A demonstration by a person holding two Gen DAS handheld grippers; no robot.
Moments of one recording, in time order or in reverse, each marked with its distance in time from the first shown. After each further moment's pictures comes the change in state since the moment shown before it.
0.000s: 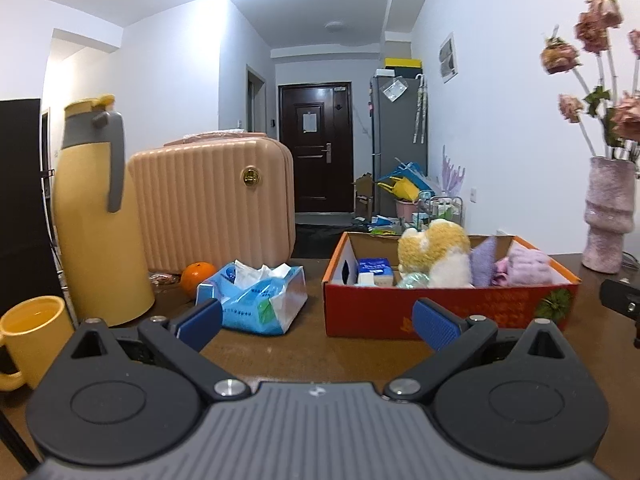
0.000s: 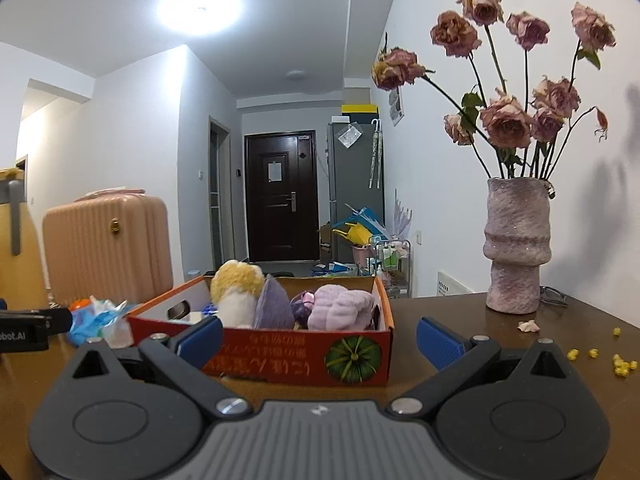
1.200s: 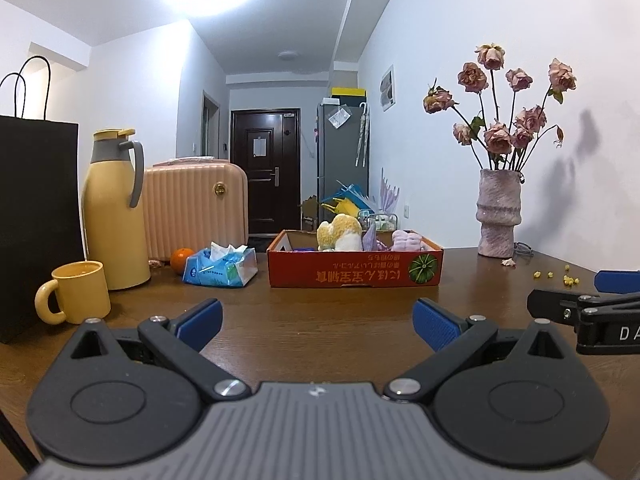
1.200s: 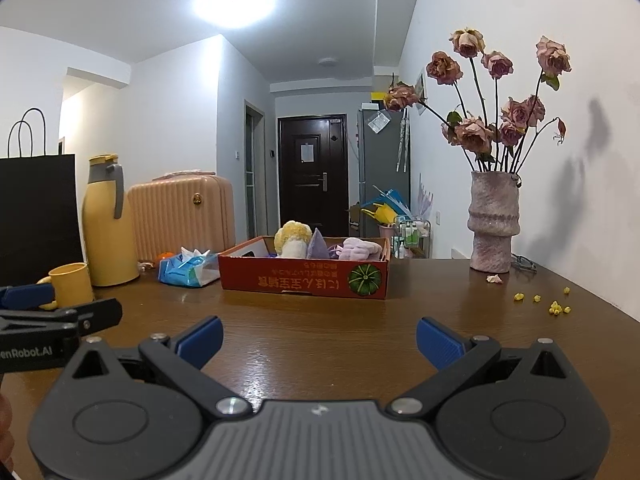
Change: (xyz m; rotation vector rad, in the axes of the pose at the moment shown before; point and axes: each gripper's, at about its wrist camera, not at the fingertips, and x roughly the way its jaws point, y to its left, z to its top) left arm -0.221 -0.005 -0.063 0.014 -0.081 -0.170; right arm -0.218 -0.003 -0.027 -0.028 0.066 0.095
